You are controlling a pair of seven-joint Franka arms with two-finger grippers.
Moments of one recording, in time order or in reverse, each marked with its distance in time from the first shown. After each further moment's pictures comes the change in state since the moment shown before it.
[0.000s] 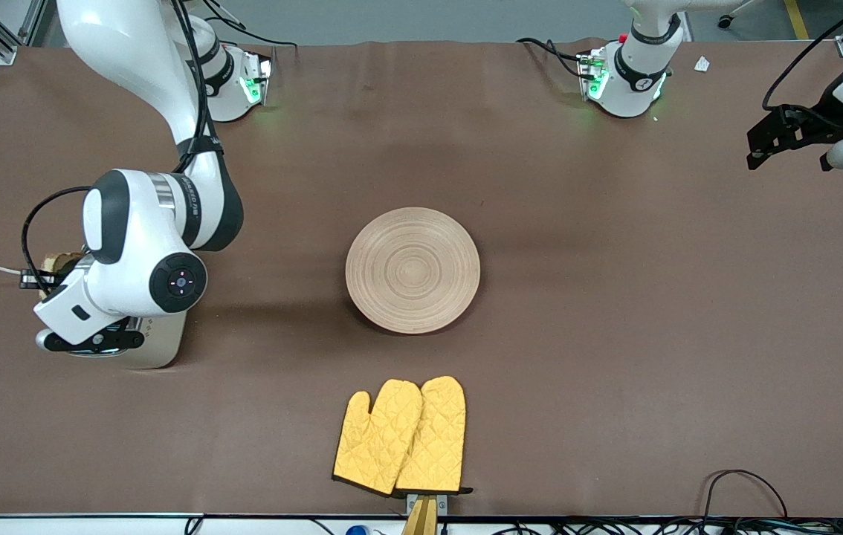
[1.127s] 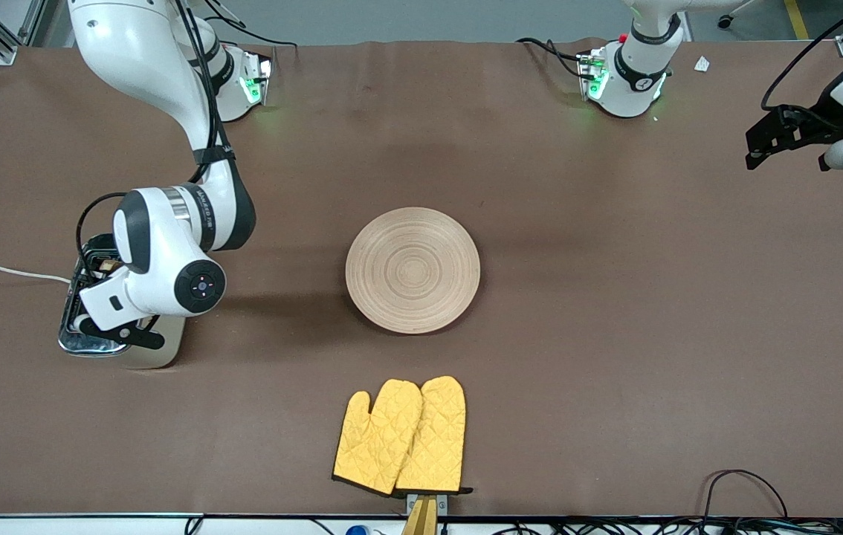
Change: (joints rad) left arm 0.000 0.001 -0.001 0.000 0.000 -0.003 0.000; right arm 0.025 -0.021 -0.005 -0.178 0.151 0.125 0.371
